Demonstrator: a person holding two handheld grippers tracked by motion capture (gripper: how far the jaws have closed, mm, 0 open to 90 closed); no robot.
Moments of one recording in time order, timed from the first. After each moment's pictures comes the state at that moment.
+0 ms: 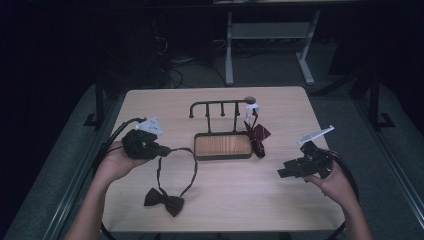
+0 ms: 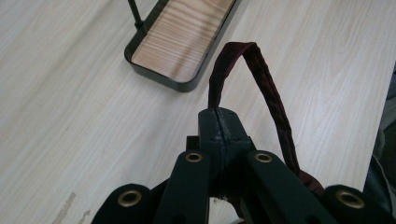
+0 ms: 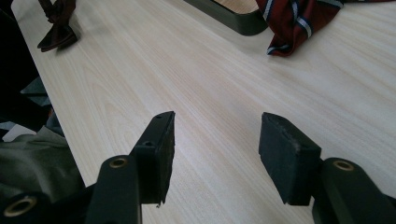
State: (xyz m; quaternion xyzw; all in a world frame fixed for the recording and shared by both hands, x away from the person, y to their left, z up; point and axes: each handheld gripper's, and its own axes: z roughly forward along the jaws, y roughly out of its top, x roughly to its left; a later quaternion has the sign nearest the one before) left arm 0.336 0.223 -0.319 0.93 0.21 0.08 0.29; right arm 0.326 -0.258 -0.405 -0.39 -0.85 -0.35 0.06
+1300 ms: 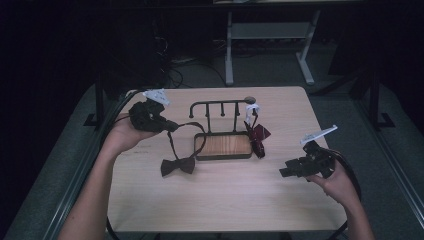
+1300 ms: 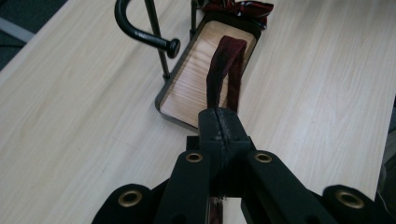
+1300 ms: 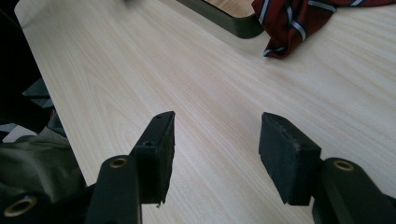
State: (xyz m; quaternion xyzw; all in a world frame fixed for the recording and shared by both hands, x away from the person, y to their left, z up) left arm 0.382 0.203 -0.273 0.92 0.21 0.08 0.31; right arm 0.325 -0.263 -0.401 -0.40 -0.84 -0.36 0.06
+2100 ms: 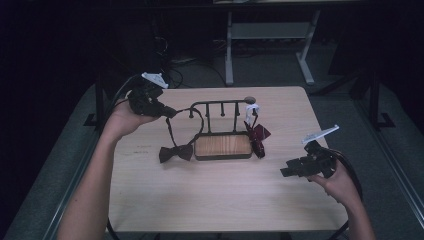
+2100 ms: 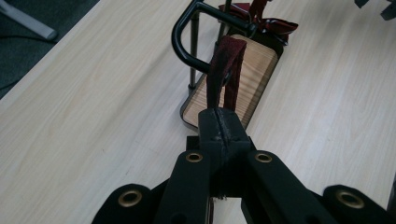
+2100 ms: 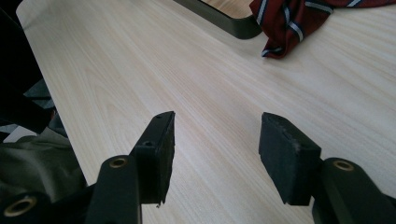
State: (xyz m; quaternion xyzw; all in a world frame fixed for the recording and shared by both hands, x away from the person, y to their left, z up) left arm 0.415 0.206 -0.257 0.92 0.25 0.08 0.30; right arm 0.324 -0.266 -0.401 -0.40 -0.84 -0.36 0.06
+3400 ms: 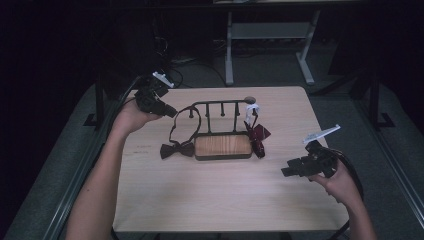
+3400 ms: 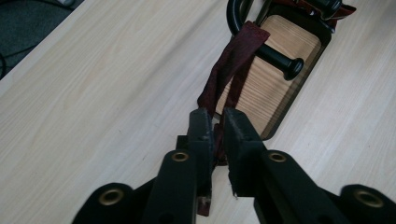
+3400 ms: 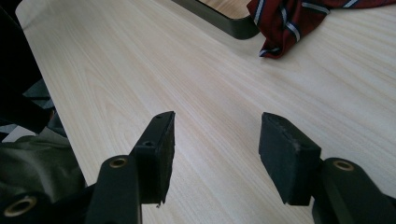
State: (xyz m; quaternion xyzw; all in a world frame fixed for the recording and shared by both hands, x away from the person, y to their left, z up) left arm 0.439 0.200 -0.276 0.92 0.29 0.09 0.26; right arm 0.324 -0.268 -0.400 -0.40 -0.84 -0.36 0.06
